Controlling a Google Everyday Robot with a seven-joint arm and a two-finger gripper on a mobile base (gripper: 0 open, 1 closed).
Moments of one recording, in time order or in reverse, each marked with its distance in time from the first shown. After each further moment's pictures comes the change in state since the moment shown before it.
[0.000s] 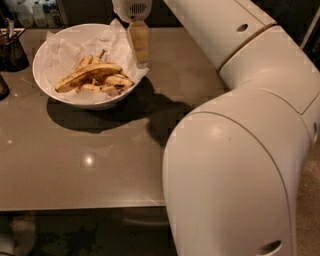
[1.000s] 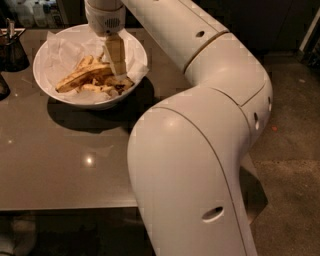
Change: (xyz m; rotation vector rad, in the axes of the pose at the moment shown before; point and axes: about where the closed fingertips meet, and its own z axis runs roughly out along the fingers) arm -0.064 -0.002 0.043 -0.105 -0.085 -0.127
